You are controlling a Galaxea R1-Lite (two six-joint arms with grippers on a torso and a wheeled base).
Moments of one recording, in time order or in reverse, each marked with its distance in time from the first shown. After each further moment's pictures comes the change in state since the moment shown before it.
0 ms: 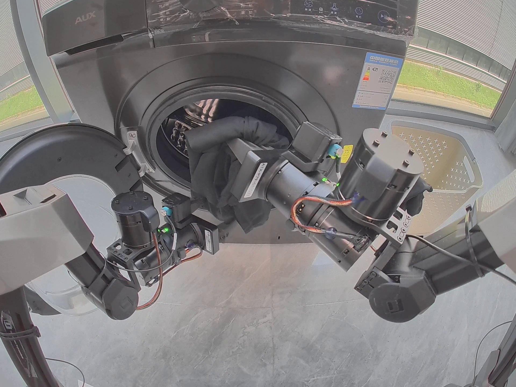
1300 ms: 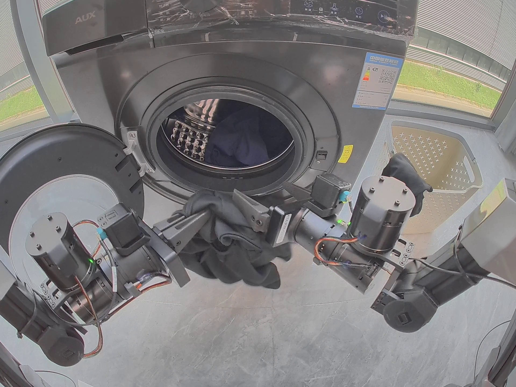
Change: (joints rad) left arm -0.109 -0.362 0.387 -0.231 -0.061 -0.057; right arm -0.079 0.018 0.221 -0.027 0.000 -0.028
